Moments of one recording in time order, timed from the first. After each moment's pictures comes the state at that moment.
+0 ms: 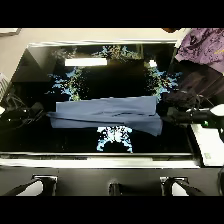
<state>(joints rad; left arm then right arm) 0.32 -1.21 0.91 1.02 -0.95 -1.49 -0.31 -1.18 0.90 -0.83 1.21 1.28</state>
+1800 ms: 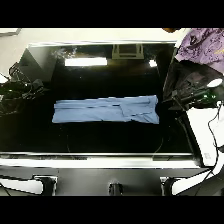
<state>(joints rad) 0.28 -1.65 1.53 1.10 -1.10 -1.51 -0.37 -1.83 1.56 -0.90 1.48 1.40</state>
